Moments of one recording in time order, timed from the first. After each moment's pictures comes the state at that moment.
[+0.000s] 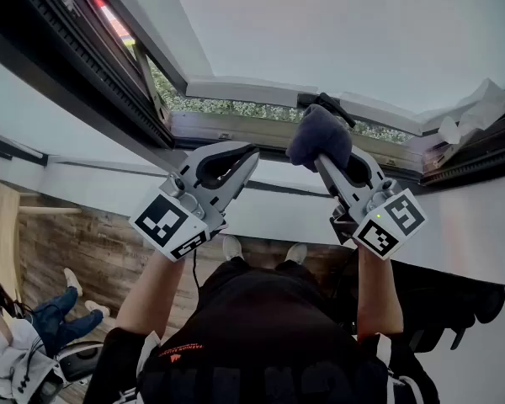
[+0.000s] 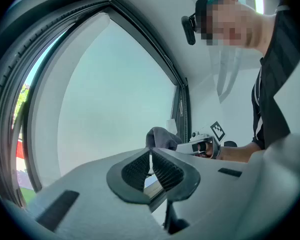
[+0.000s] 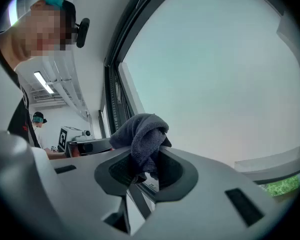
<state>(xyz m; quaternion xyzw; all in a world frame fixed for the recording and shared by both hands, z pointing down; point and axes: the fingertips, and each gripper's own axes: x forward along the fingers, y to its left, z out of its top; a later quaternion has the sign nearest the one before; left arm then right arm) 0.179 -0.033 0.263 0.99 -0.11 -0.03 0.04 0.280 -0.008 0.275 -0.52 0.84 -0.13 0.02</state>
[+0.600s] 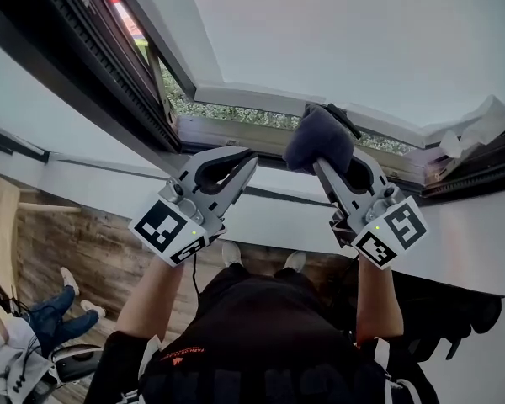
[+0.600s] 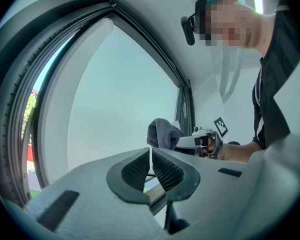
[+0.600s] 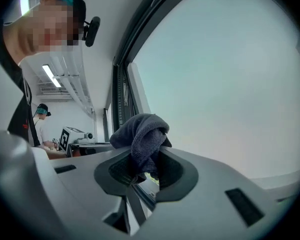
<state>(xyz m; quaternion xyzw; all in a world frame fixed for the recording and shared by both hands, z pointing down) 0.161 -0.043 0.260 0.99 -0.13 -0.04 0.04 0.256 -0.018 0.250 -0.51 0.85 -0.08 0.01</state>
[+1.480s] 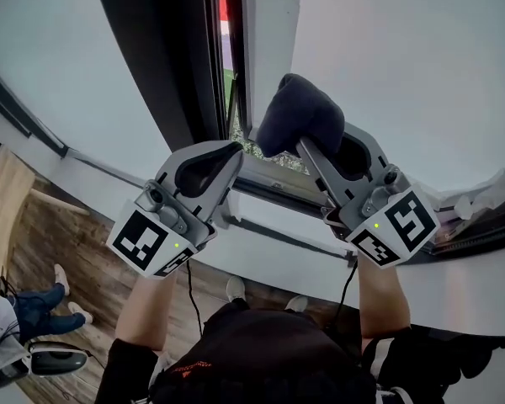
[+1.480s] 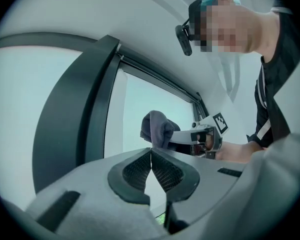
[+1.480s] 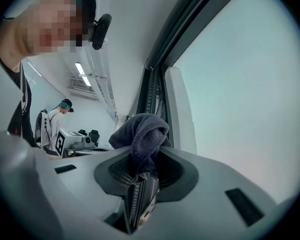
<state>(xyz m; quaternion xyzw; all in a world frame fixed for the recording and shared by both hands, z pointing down) 0.023 -0.101 0.157 0.96 -0.25 -0.11 -0.08 0.099 -0.104 0.127 -0.40 0.91 0.07 0.02</state>
